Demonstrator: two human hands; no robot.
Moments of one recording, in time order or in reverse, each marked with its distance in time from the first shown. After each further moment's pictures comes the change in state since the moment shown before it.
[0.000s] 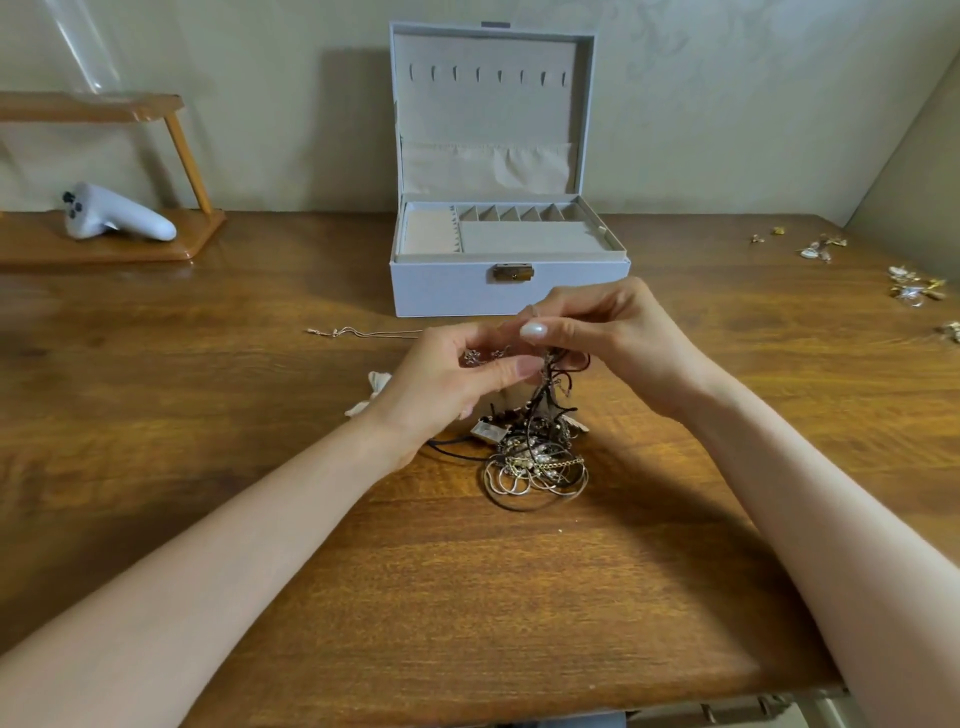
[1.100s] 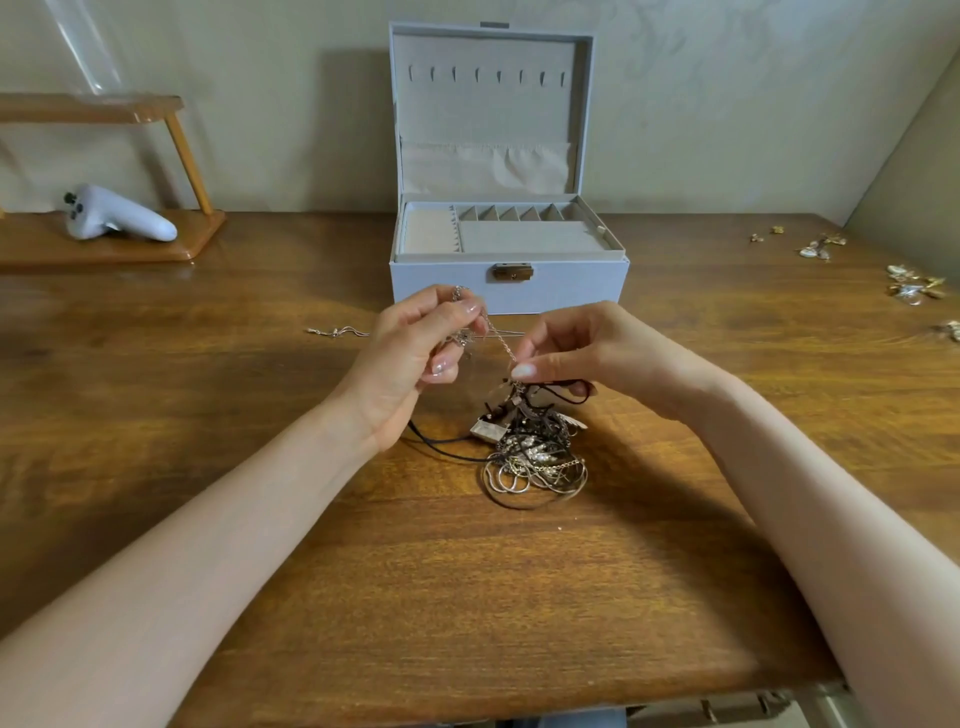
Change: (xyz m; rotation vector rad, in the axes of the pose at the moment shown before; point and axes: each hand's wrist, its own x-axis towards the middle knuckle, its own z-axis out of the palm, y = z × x) left_hand 0.008 -0.002 -0.021 -0.333 0.101 0.004; right_hand 0.000 0.004 -0.003 -0.143 -0.186 0.206
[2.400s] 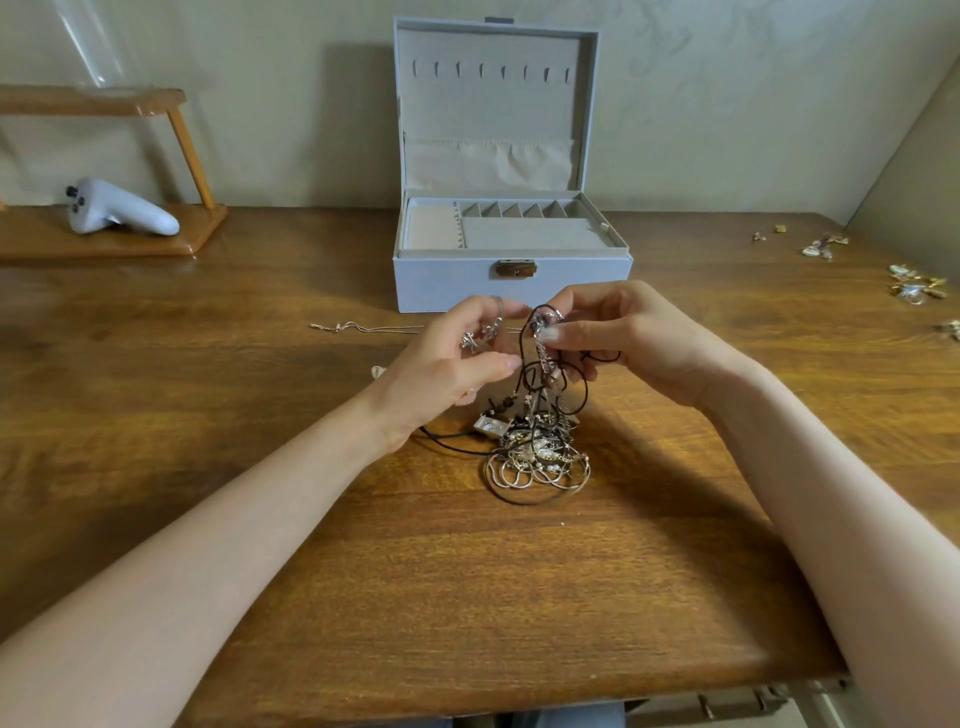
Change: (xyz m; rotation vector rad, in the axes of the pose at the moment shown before) left_hand -0.003 -0.005 0.007 0.360 -0.209 -0.002; right_hand -0.001 0.000 -0.011 0.178 0.052 -0.057
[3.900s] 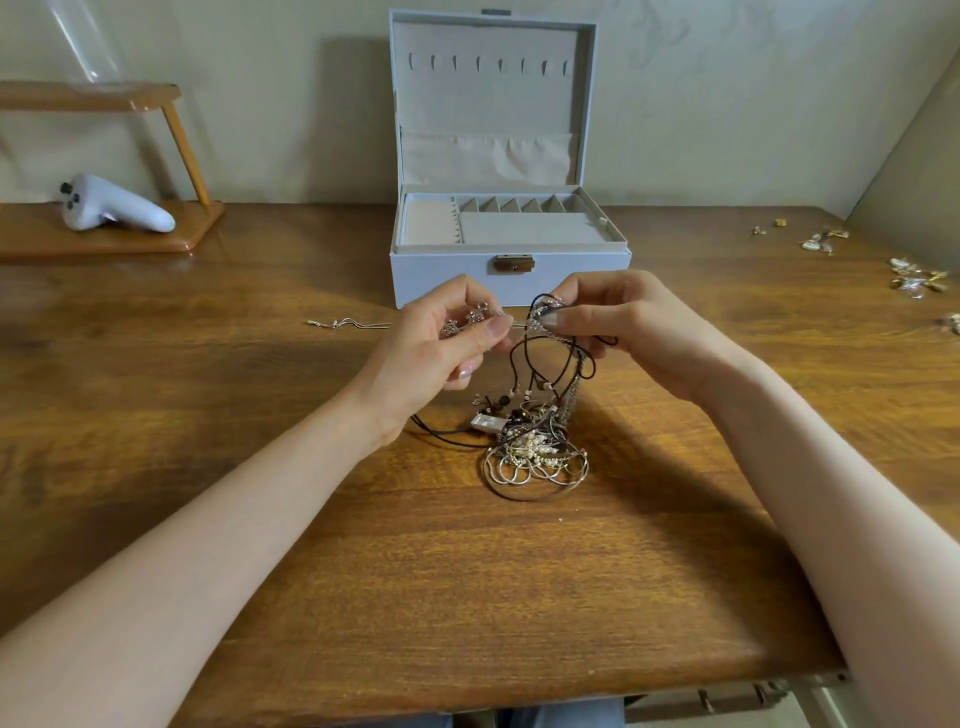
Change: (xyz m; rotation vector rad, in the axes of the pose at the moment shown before) left_hand -0.002 0.006 -0.004 -0.106 0.085 0.083; right_hand -0.001 -0.004 0.000 -0.074 0.112 0.022
